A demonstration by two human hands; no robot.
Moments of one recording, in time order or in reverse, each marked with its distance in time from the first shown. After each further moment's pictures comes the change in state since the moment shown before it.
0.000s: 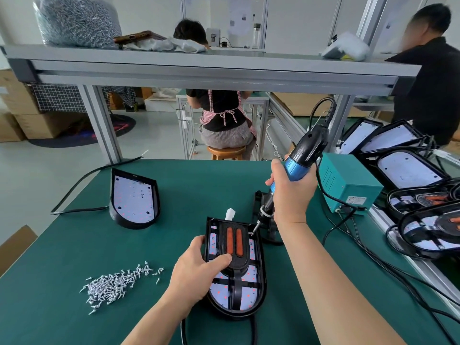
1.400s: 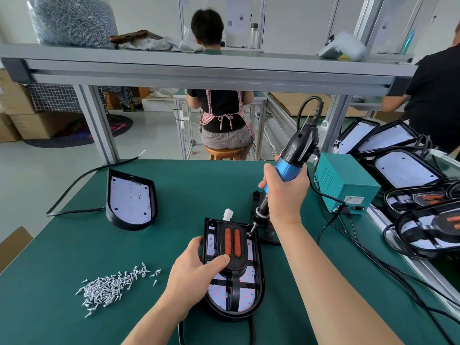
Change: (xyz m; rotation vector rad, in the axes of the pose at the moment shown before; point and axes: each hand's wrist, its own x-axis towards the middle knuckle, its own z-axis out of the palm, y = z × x) left_hand 0.000 -0.002 -0.001 -0.011 -0.011 0.030; right_hand -0.005 -0.002 0.003 -0.010 -0.087 -0.006
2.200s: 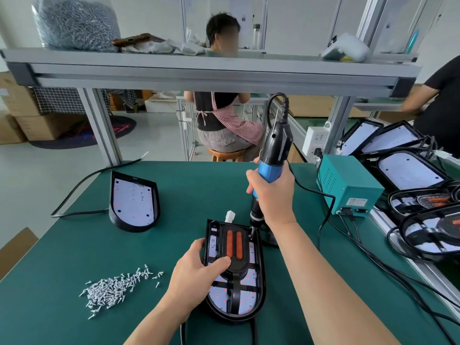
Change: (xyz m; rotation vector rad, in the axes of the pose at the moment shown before) left_hand -0.001 0.001 0.001 -0.026 -0.015 -0.009; right_hand -0.005 0.002 0.009 -0.001 -0.264 0.021
